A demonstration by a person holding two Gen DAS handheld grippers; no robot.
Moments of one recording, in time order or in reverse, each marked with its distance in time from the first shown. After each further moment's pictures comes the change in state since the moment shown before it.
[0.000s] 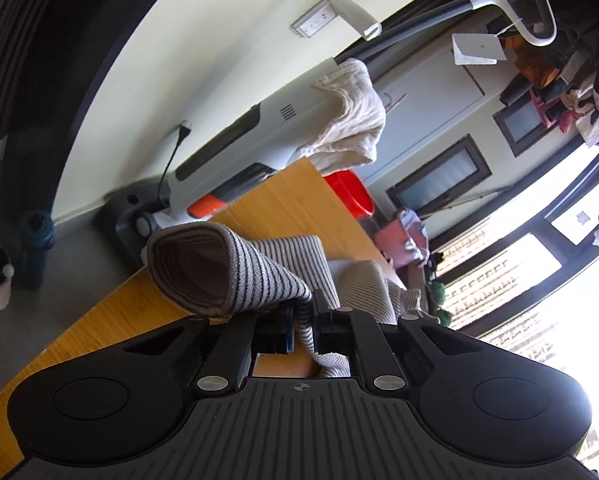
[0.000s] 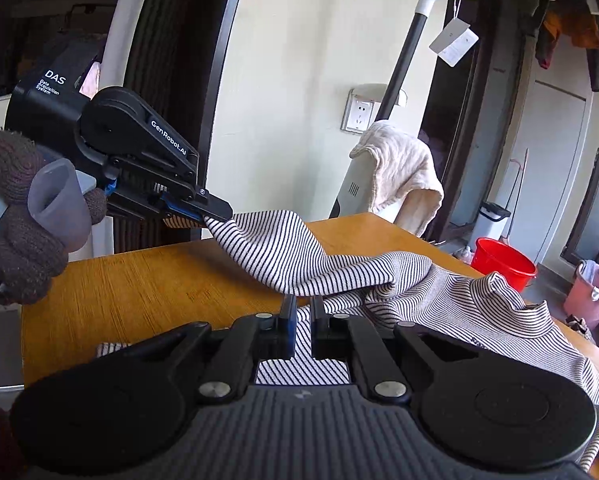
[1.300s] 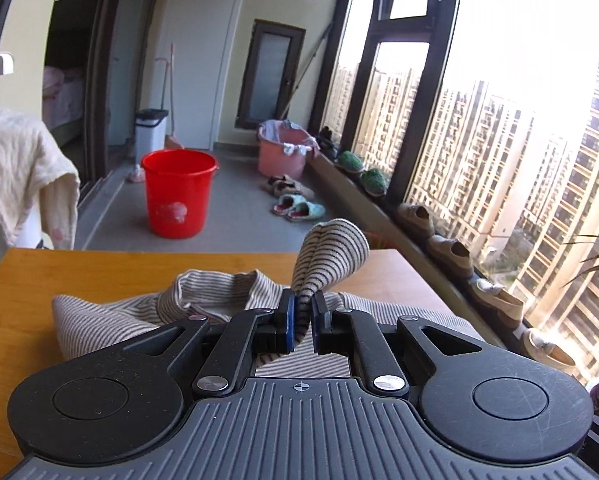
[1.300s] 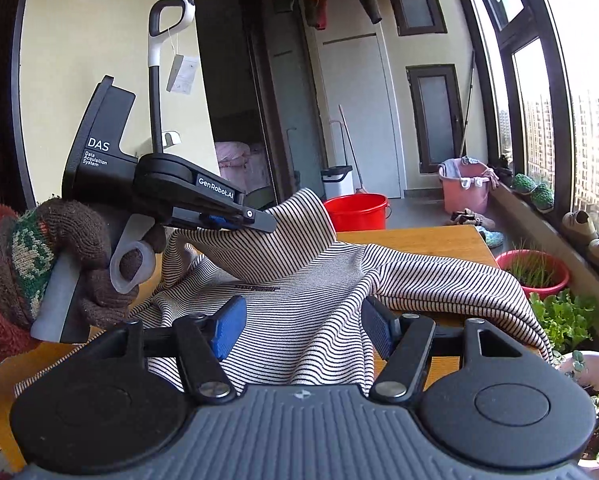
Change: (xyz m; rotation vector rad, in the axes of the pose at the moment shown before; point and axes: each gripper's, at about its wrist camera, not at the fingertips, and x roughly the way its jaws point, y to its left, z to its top) left arm 0.141 -0.251 -0.094 0.810 0.223 -0.229; right arm -0.121 -0.132 -0.081 0.524 -0.093 -0.352
